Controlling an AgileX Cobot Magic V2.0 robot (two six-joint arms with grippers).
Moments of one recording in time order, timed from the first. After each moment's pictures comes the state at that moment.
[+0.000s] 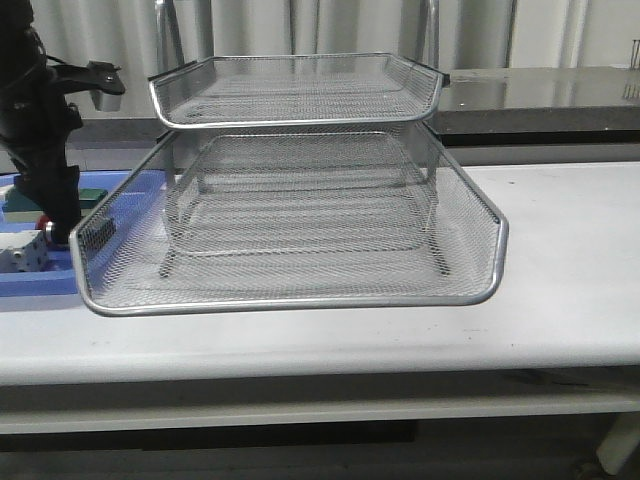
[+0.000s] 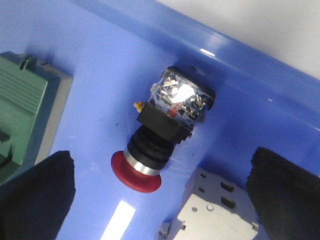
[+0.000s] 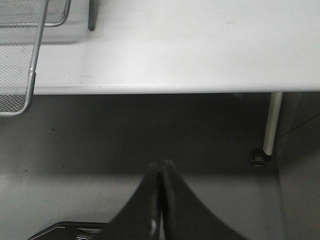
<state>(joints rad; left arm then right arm) -0.06 2.27 -1.97 0.04 1.05 0.98 0.14 0.58 -0.80 -0.06 1.08 0.14</state>
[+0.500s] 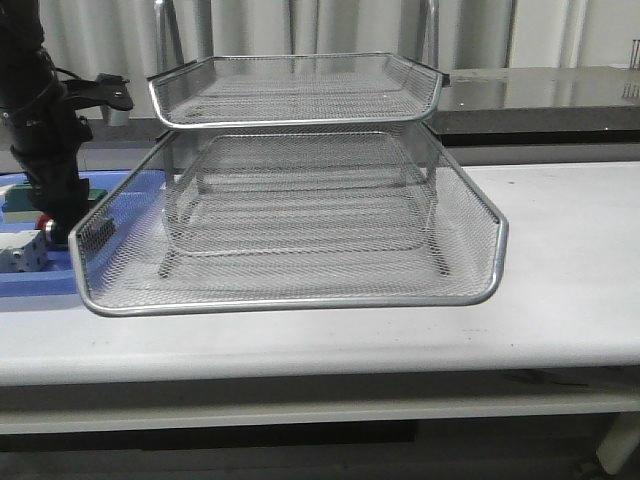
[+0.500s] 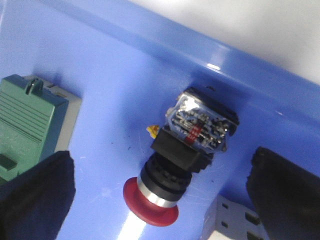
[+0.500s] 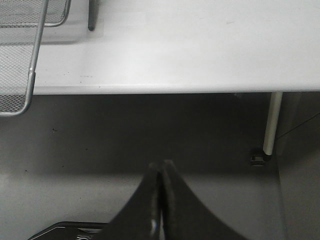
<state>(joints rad) -0.07 2.30 -1.97 0.04 0.97 1.00 0.14 0.58 -0.80 -0.06 1.08 0.14</state>
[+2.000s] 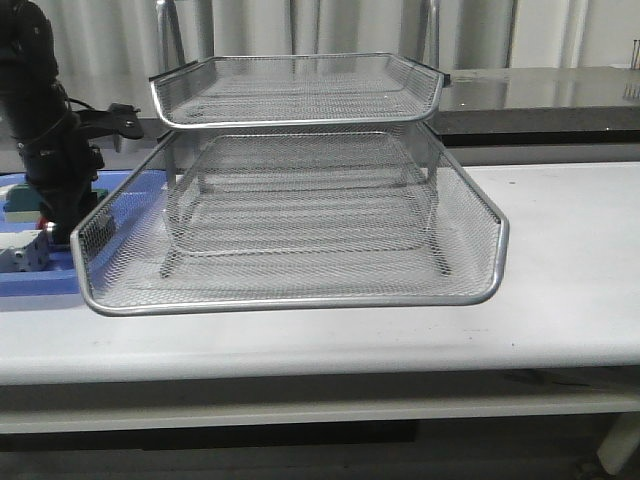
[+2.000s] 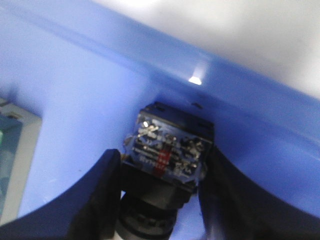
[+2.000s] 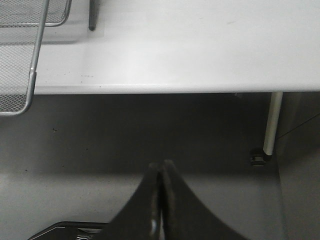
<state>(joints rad) -0.07 2.37 -1.98 0.01 0.97 1.02 0.14 0.58 -0.80 -0.06 1.08 0.14</state>
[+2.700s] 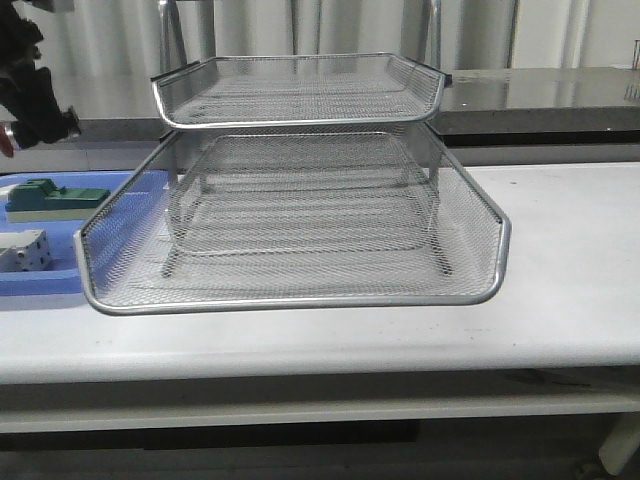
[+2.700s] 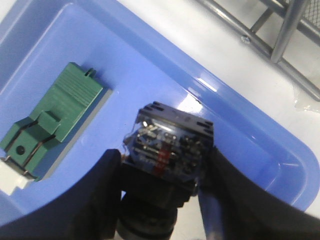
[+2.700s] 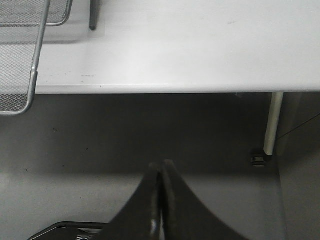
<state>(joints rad) 0.06 2.20 -2.14 -0.25 1.24 0.93 0.14 0.58 -0.80 -0.06 1.08 0.14</state>
